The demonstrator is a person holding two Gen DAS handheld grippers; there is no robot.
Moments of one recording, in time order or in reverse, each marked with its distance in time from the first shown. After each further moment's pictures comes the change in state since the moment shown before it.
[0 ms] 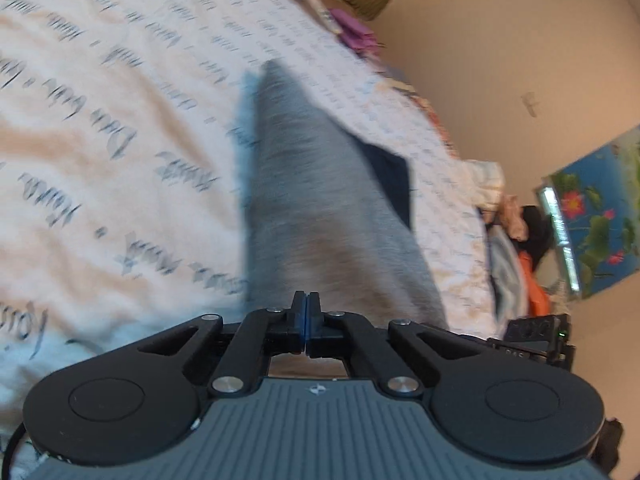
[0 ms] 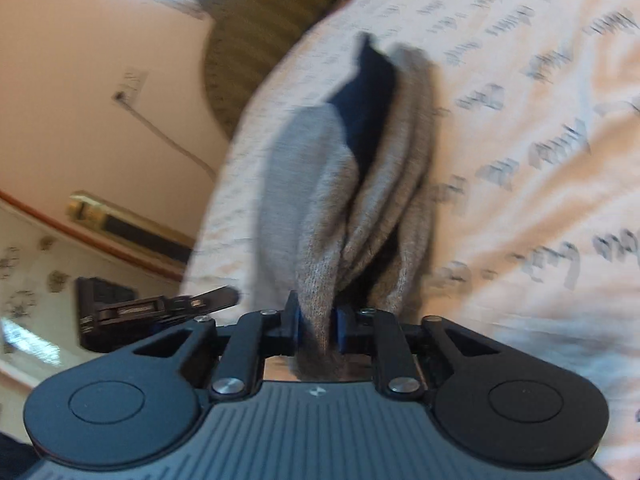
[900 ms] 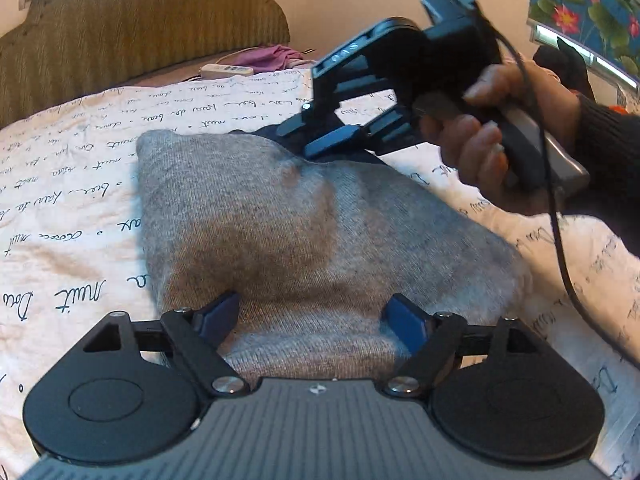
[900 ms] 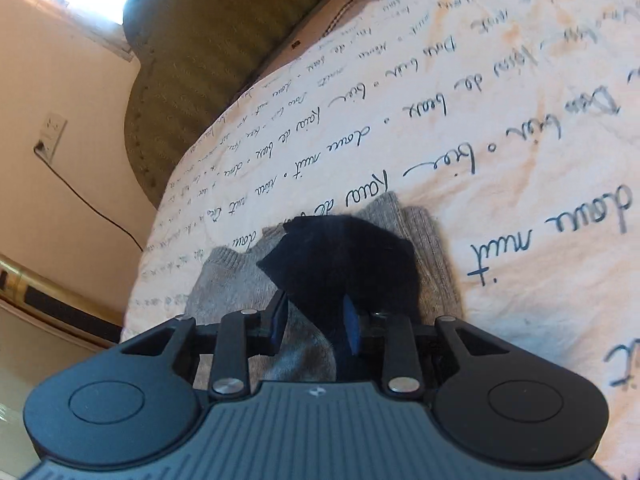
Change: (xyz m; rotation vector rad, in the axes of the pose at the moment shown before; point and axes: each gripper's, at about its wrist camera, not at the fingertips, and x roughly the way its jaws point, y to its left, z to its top) left arm 0.090 -0.093 -0.062 0.710 -0.162 0.282; right arm 0.089 0.013 0.140 -0.035 -0.111 -0.191
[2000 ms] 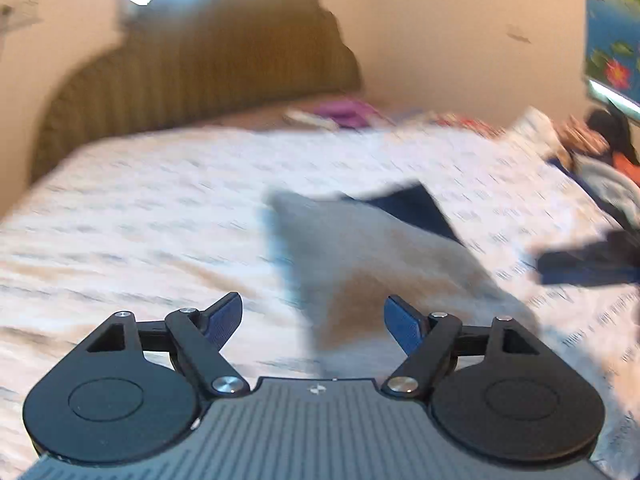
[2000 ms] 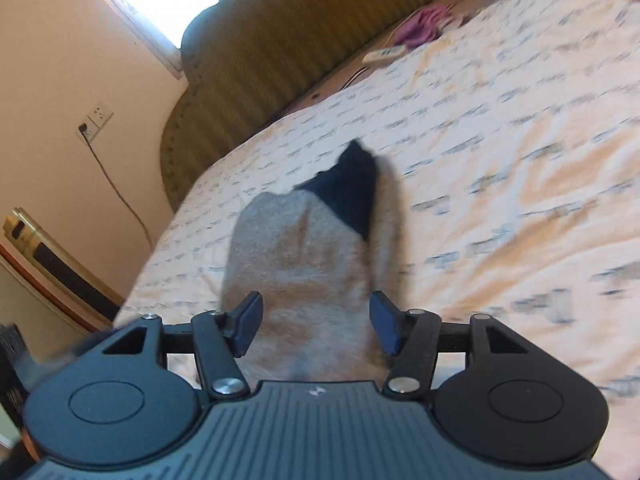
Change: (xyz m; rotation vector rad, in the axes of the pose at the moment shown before) left arm -0.123 0.054 0.002 -0.123 -0.161 0.246; right arm -0.168 0.020 -0.152 -0.125 -0.212 -0.069
